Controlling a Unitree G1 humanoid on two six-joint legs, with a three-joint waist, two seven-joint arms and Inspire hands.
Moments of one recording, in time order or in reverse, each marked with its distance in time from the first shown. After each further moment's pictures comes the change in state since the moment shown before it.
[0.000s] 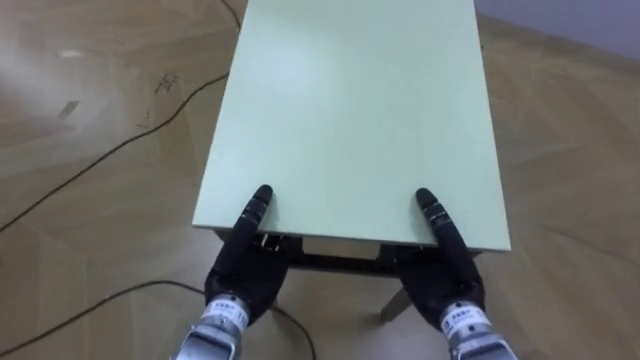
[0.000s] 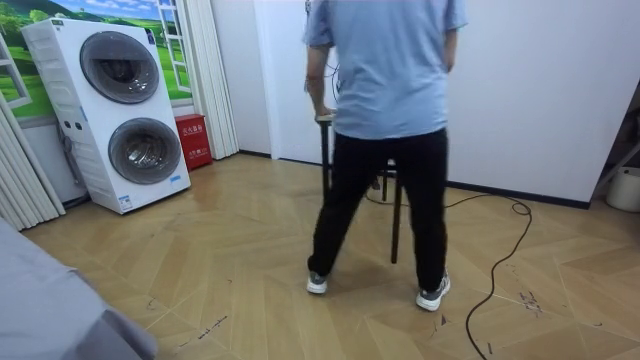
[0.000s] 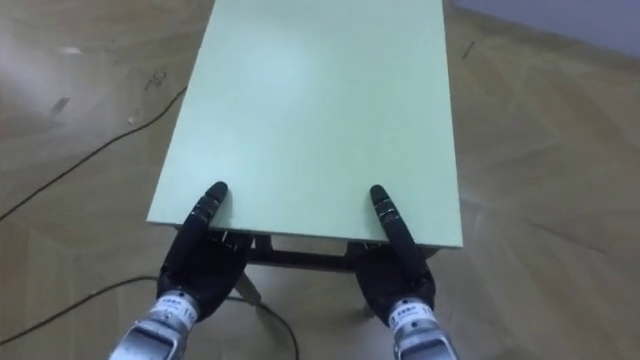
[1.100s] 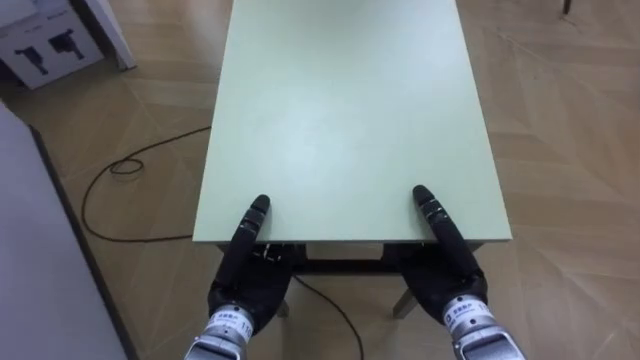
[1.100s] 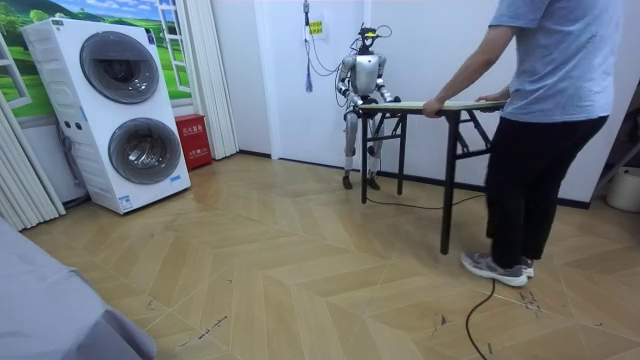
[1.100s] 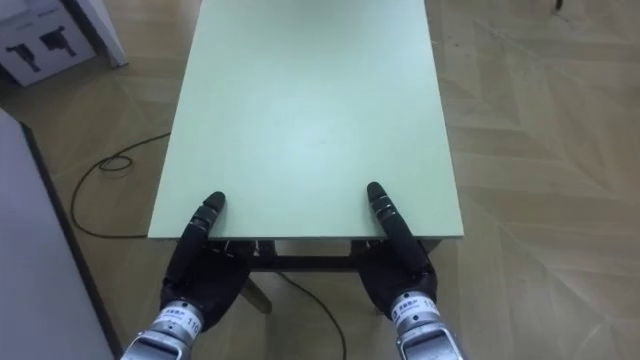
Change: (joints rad) left arm 0.029 -0.009 -0.027 0.000 -0.033 -0.048 0.009; right arm -0.022 -0.006 0.002 0.001 -0.044 0.002 -0.016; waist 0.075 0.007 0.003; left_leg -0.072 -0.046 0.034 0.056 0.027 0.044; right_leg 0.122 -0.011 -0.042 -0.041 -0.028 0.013
